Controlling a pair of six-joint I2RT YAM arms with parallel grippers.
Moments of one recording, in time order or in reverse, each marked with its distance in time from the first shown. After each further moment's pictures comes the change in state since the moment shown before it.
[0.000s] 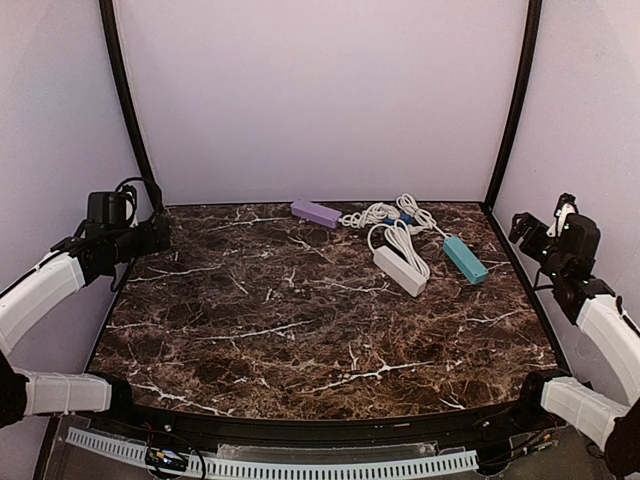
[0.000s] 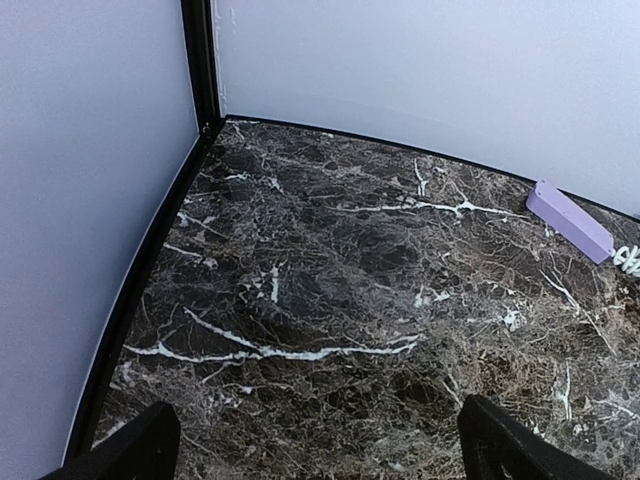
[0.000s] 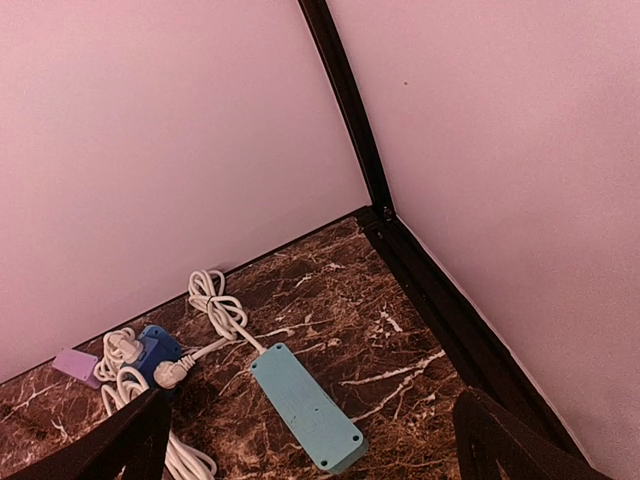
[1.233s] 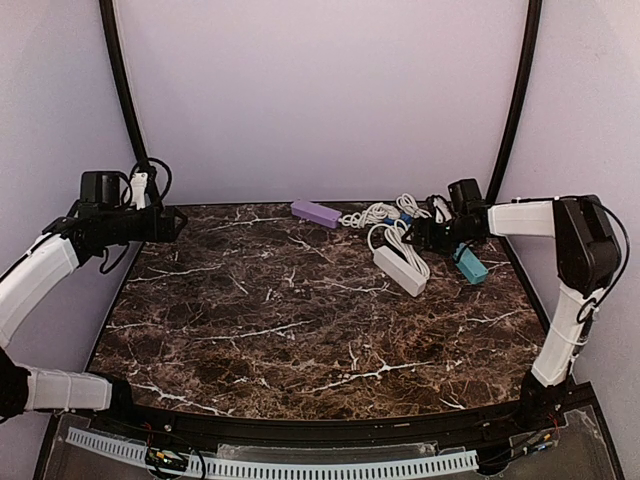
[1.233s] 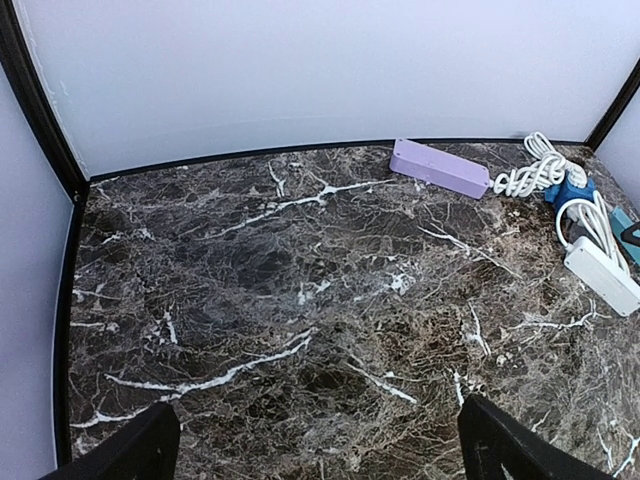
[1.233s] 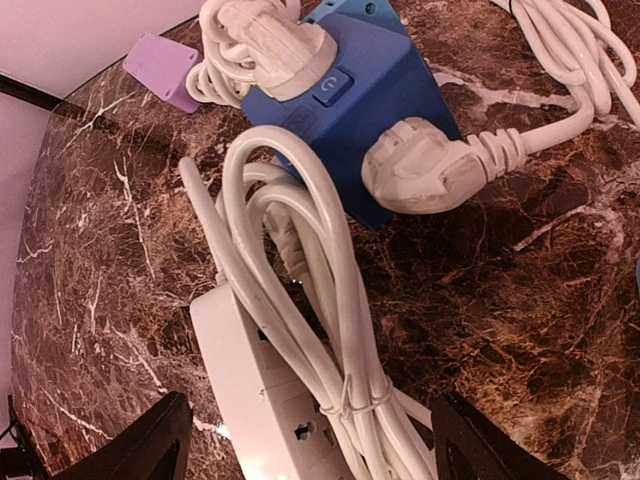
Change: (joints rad) left arm 0.018 0.049 0.175 -0.124 0.371 0.223; right arm 0.322 1.060 0.684 -0.253 -0.488 -0.045
